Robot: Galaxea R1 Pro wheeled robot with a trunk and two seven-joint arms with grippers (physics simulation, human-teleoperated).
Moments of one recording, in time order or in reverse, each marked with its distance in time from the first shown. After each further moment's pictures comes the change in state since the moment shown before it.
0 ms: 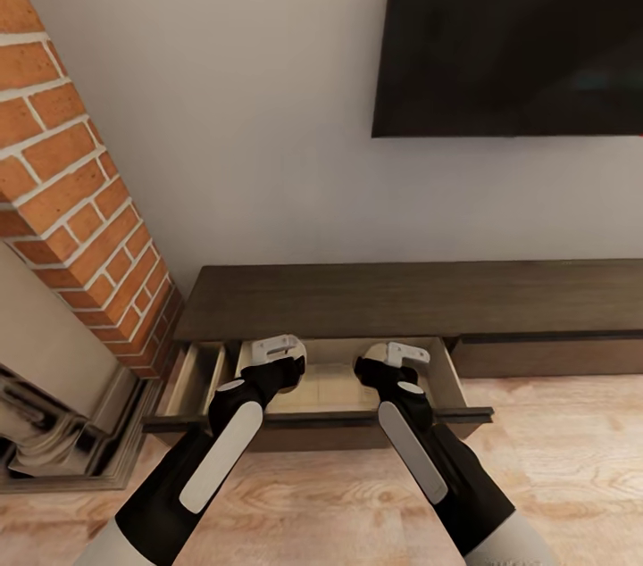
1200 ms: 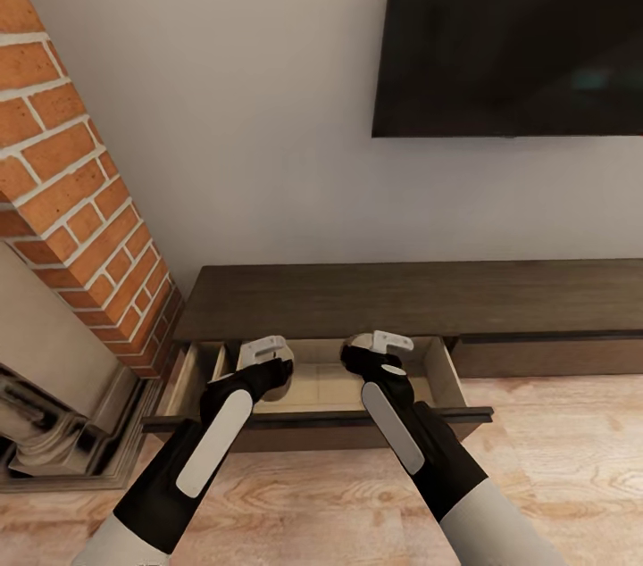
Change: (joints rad) left arm -0.002 -0.019 0.112 0.051 0.019 0.066 0.004; right arm -0.092 0.063 0.003 0.125 -0.007 -0.025 0.030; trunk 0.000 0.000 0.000
